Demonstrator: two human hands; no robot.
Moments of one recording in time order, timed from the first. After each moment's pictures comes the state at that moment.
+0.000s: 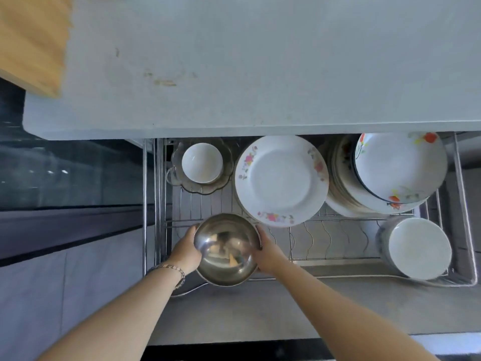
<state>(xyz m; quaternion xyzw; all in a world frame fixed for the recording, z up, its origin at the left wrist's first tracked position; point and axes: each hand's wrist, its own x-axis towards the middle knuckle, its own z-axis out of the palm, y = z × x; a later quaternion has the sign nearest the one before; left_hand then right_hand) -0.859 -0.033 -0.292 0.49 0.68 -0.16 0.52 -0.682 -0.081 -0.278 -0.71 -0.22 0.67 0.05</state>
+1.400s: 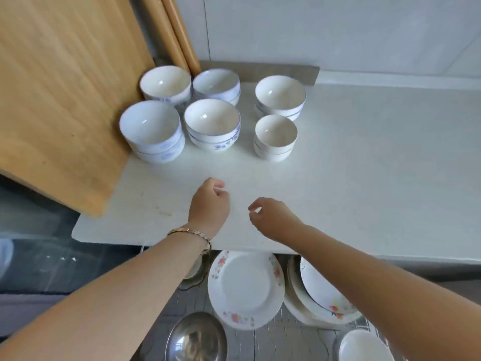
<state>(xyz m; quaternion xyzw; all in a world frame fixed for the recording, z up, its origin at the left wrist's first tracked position) -0.676 0.141 -0.056 0.54 0.68 0.24 0.43 -0.547 0.104 -0.051 -0.73 -0.54 0.41 0.07</state>
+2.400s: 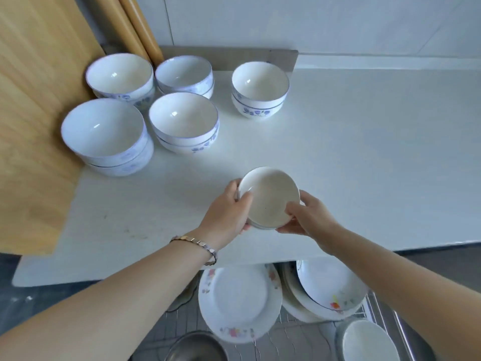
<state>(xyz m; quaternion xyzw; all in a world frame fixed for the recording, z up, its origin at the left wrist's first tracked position) -0.639 0.167 -0.064 0.57 0.55 0.16 0.59 -0.489 0.108 -0.060 -0.74 -0.24 0.54 0.33</state>
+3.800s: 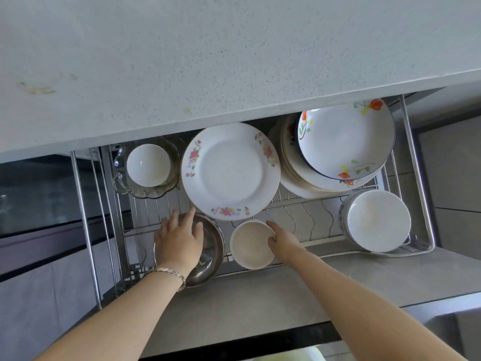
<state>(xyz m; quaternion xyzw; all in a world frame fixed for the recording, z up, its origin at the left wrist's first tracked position) -0.757 -0.041 -0.274 0.65 0.64 -0.26 0.31 -0.561 -0.131 -0.323 -0.74 -0.27 0.61 -0.06</state>
